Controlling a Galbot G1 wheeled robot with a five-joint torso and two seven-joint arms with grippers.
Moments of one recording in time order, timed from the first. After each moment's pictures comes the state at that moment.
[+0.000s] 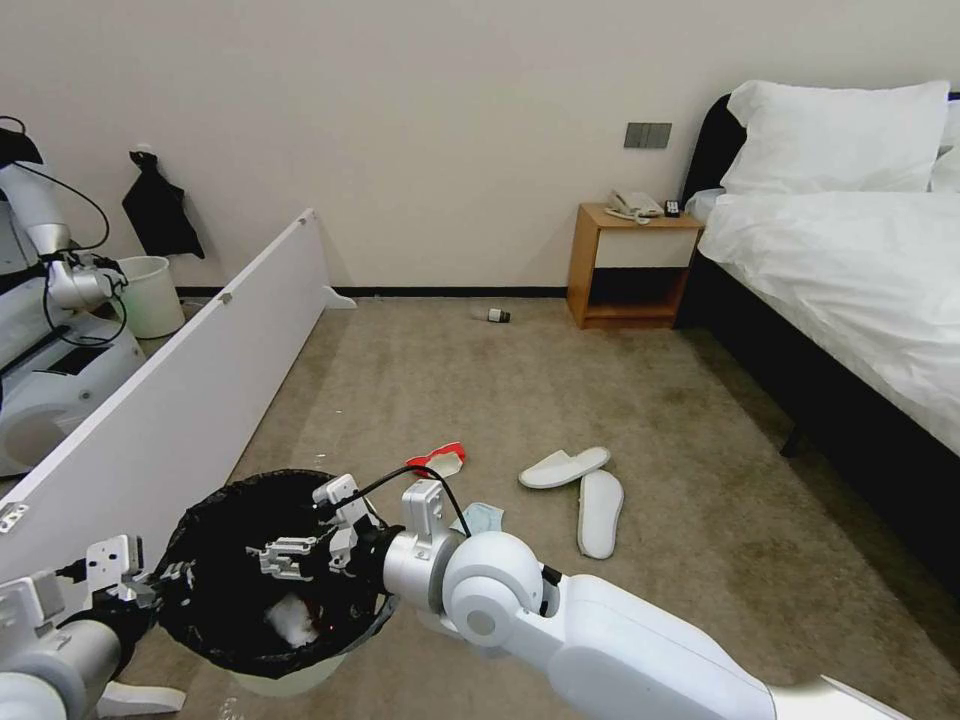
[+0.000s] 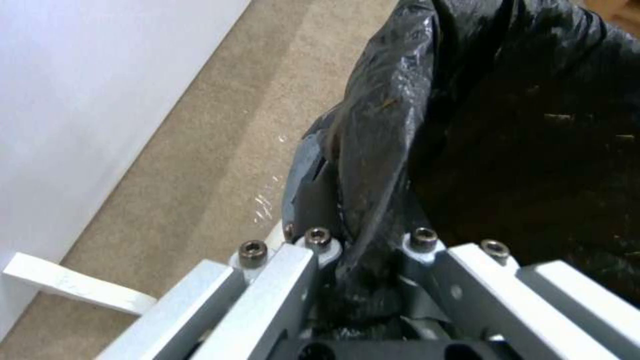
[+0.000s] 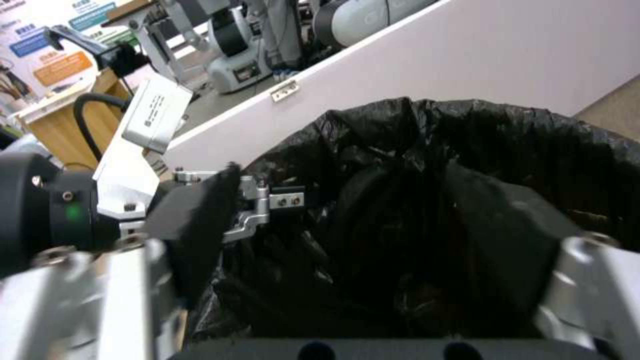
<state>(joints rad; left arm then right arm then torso) 1.64 -1.03 -0.98 -2.33 -1.18 0.74 -0.52 -0.47 1.25 -0.58 1.86 1.08 -0.39 0.13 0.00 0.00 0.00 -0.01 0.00</state>
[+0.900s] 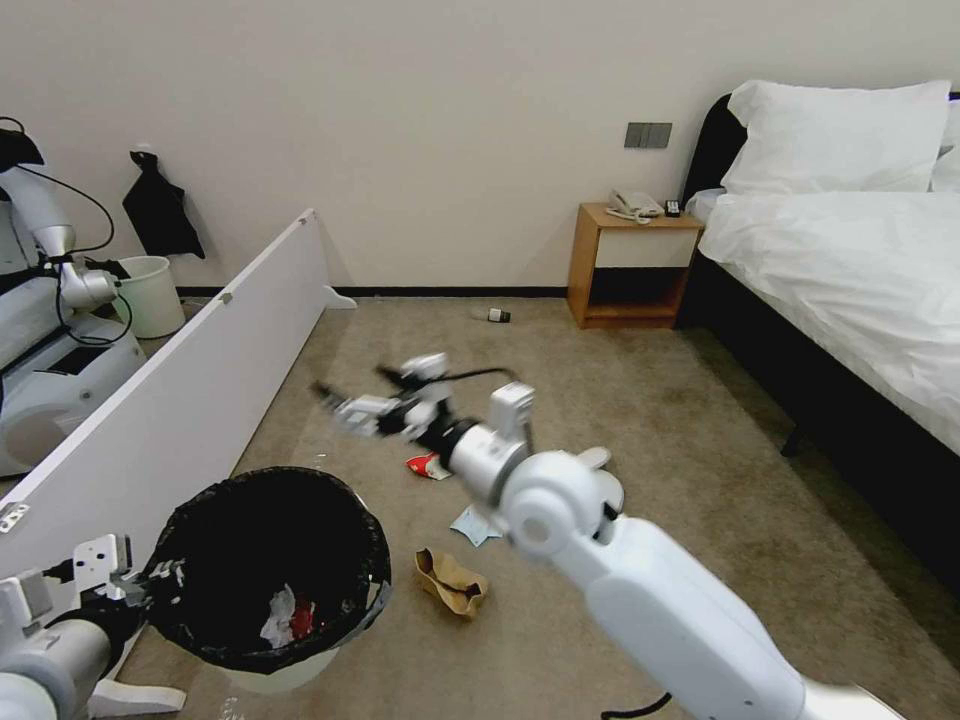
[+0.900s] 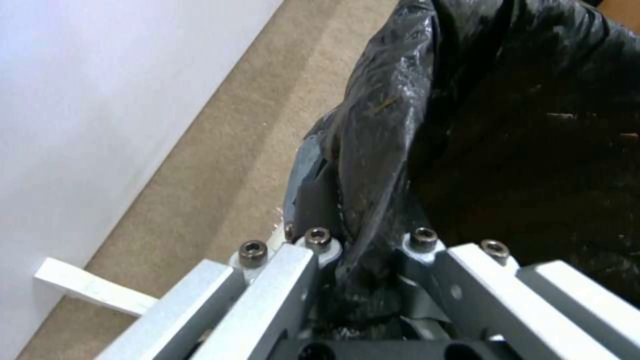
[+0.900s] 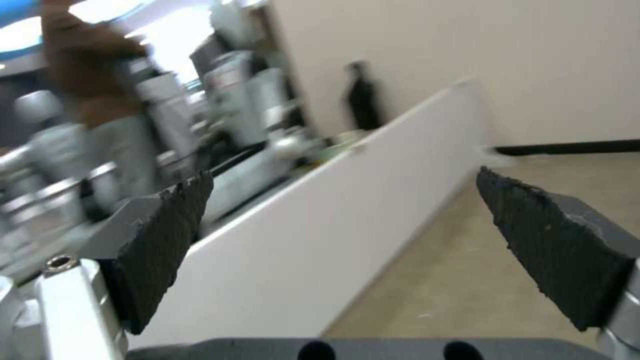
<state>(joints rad) 1.63 -1.03 -1.03 -2.32 -1.20 0.74 -0.52 -0.57 1.21 -0.14 1.87 0.97 -0.29 0.19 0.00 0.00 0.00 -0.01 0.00</state>
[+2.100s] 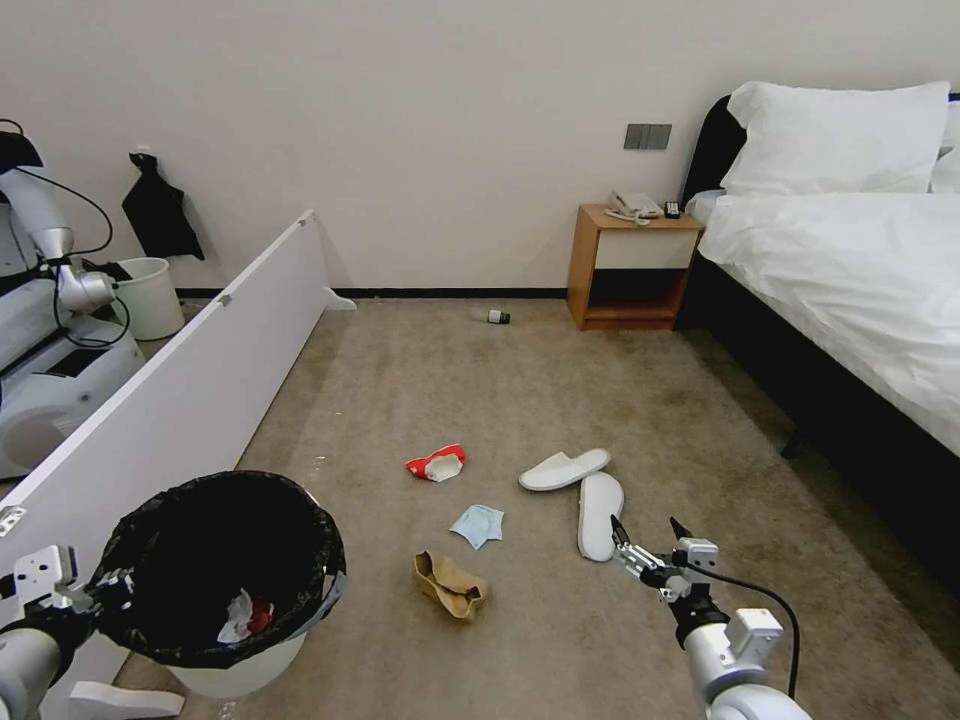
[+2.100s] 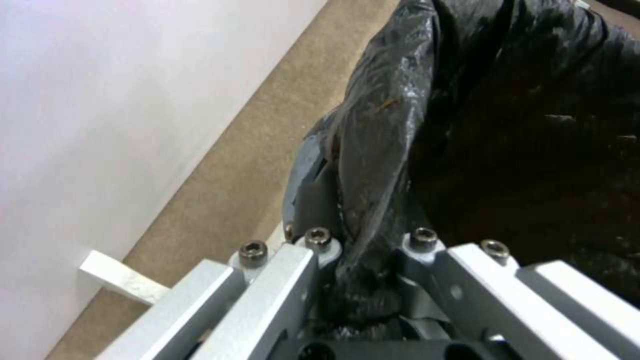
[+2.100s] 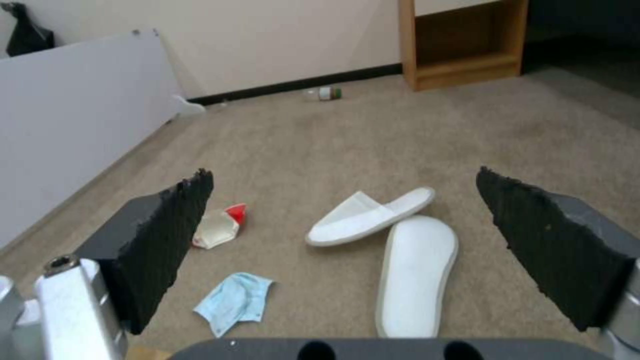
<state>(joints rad) 1.64 -1.06 -1.09 -2.25 -1.18 0.74 -0.48 -1.44 1.21 0.44 1.91 0.50 0.00 0.09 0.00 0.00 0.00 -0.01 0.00</state>
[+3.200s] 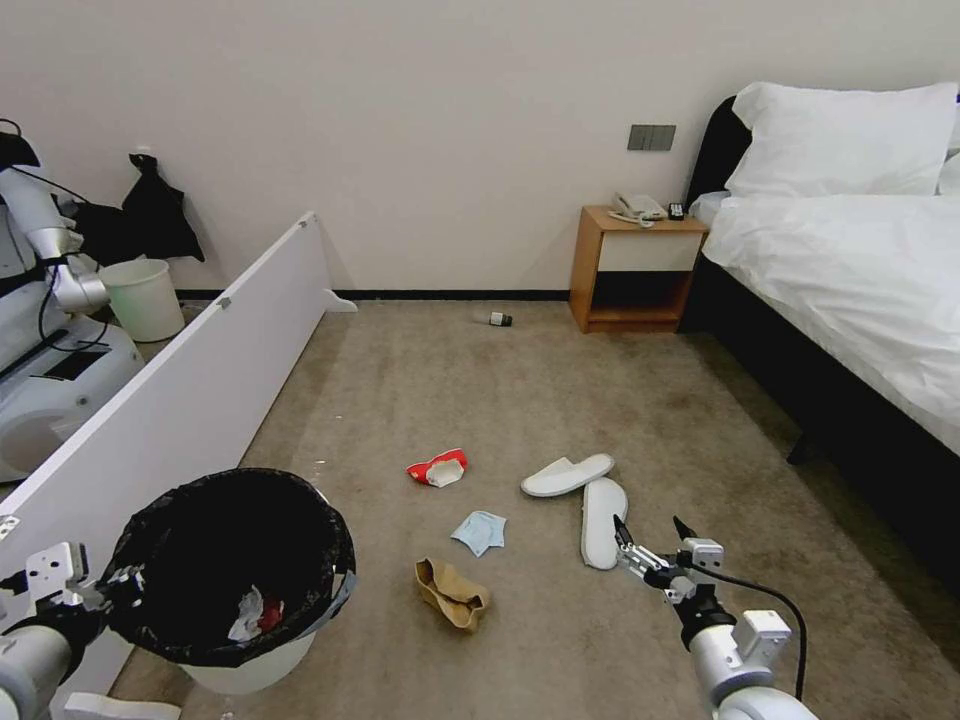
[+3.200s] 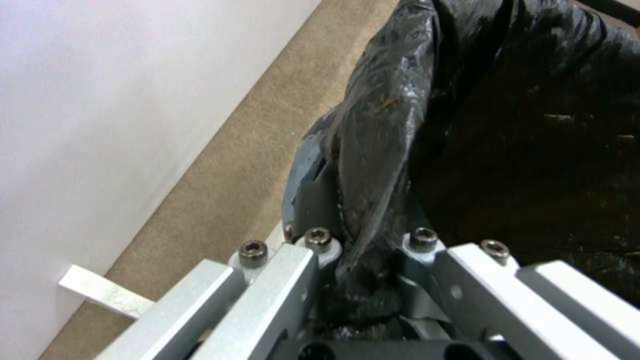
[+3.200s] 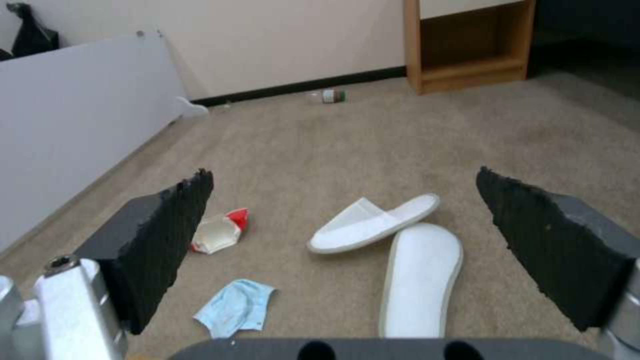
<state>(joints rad) 1.63 -1.06 -1.09 -2.25 -1.18 0.74 -0.49 -1.45 1.20 0.46 1.92 0.50 -0.01 0.08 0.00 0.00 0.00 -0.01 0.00</state>
